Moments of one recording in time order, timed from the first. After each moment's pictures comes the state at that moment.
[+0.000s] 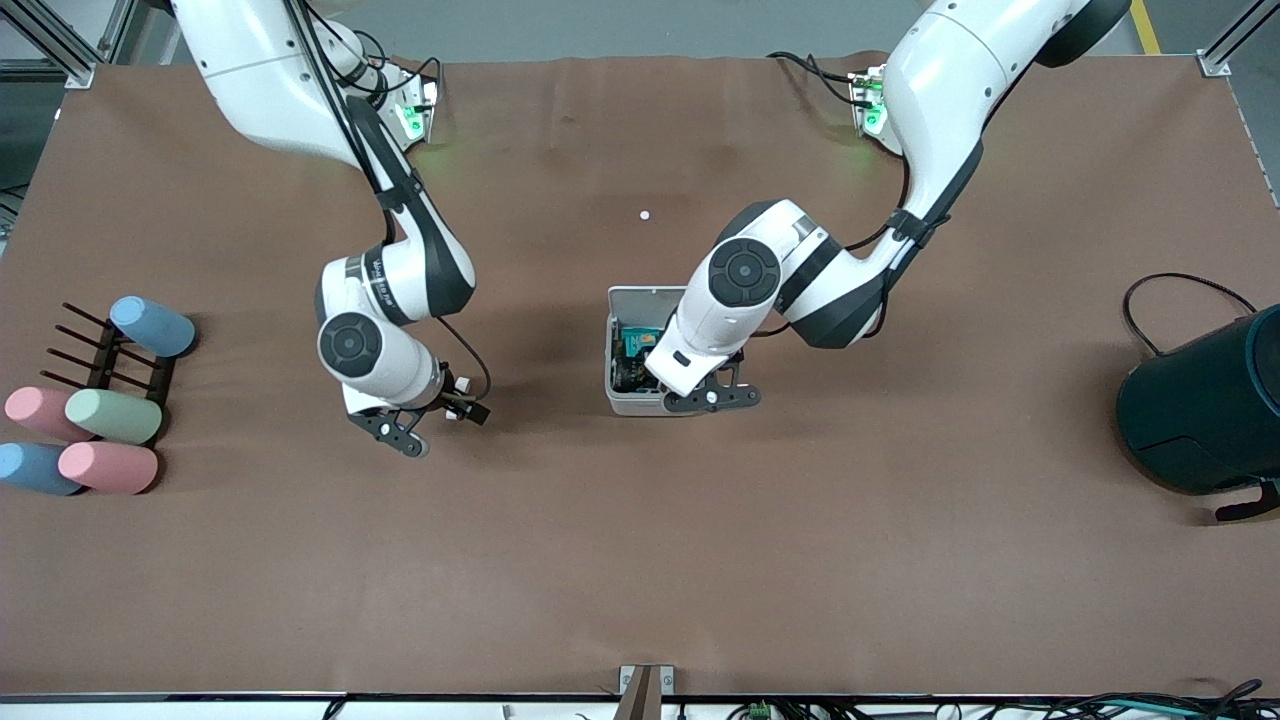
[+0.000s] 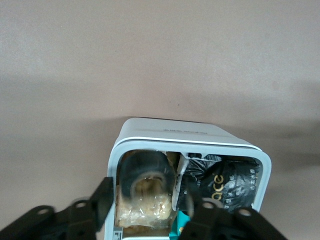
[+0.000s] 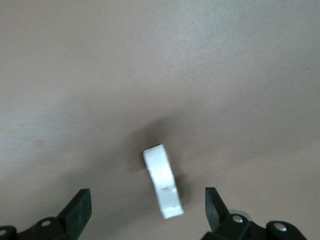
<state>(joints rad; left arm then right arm) -0.29 0.68 -0.50 -1.50 0.20 2.16 -0.89 0.45 0.53 -0.10 -1.95 0.14 2.41 0.74</state>
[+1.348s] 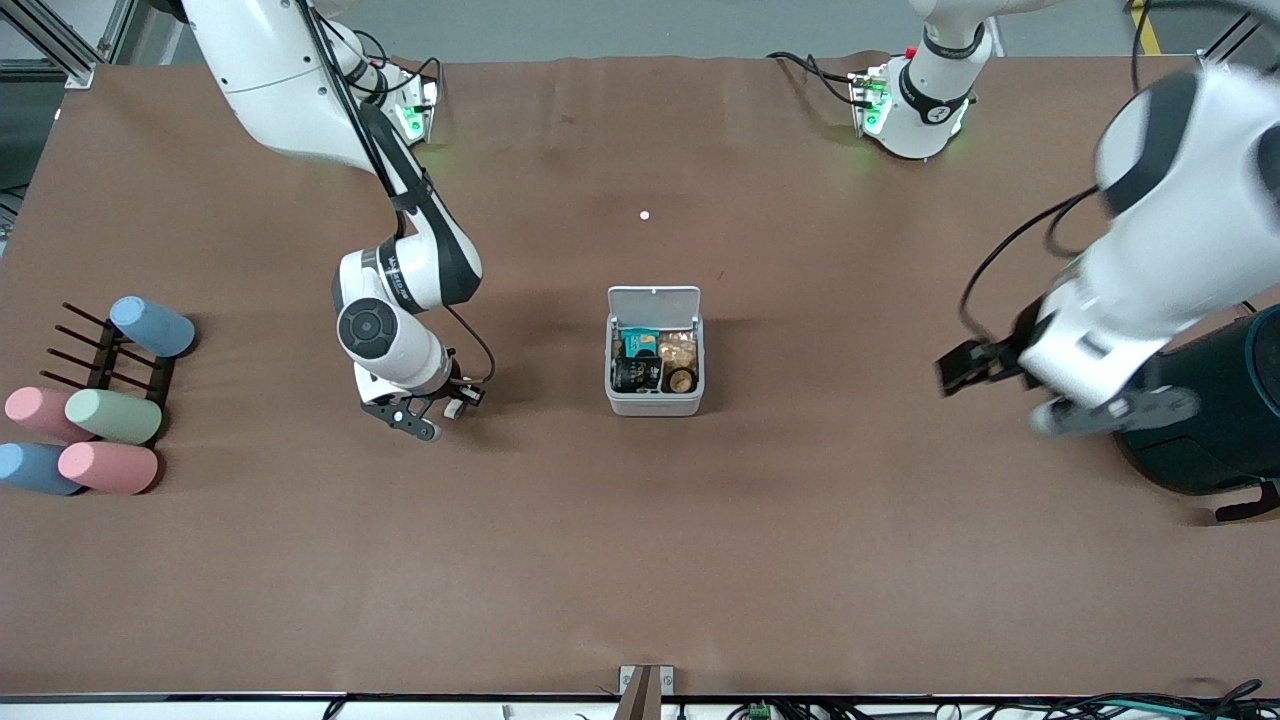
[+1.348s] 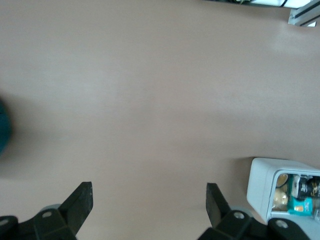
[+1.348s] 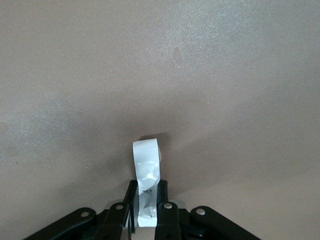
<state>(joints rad) 0.09 0.25 -0.36 -1.35 0.06 1.66 -0.33 0.46 0.53 -0.09 -2.00 0.14 2.47 0.72</state>
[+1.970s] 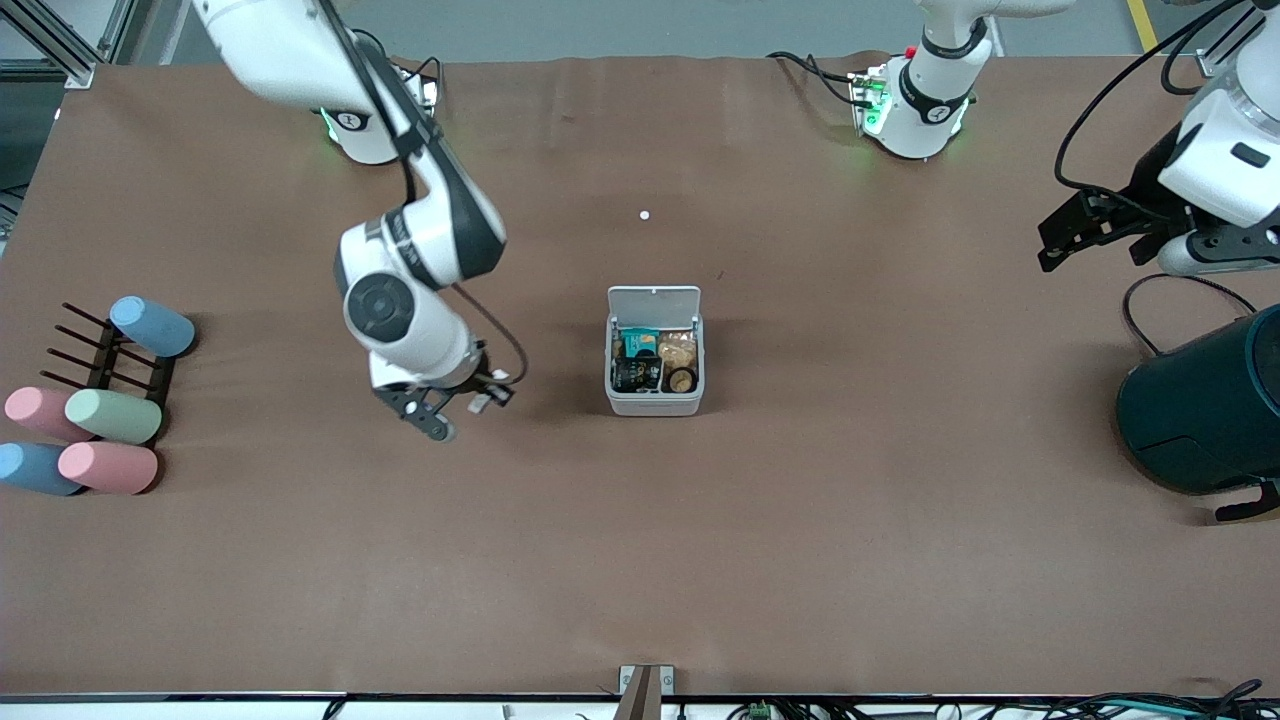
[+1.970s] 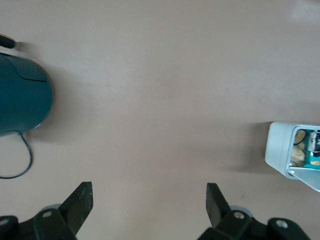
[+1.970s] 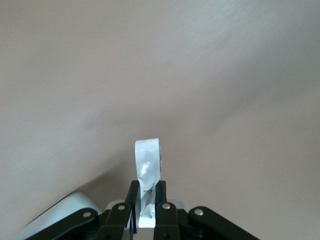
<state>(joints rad) -0.08 -0.02 -0.06 -1.55 -0.04 1.59 -0.21 0.58 0.45 -0.07 -1.69 0.16 2.15 1.08</state>
